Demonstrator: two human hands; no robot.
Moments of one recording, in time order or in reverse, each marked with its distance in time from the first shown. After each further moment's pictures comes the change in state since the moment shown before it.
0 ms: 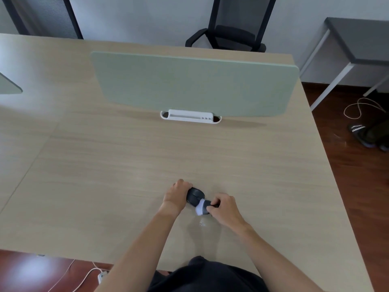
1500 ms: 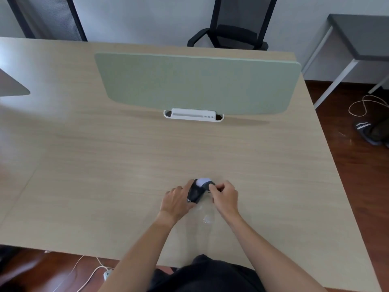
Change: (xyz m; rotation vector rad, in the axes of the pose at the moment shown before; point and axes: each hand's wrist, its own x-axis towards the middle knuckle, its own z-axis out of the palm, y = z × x) left_hand -0.029 -0.015 0.017 0.088 0.090 0.004; right_hand 0.002 -0.033 0.010 0.369 0.247 0.153
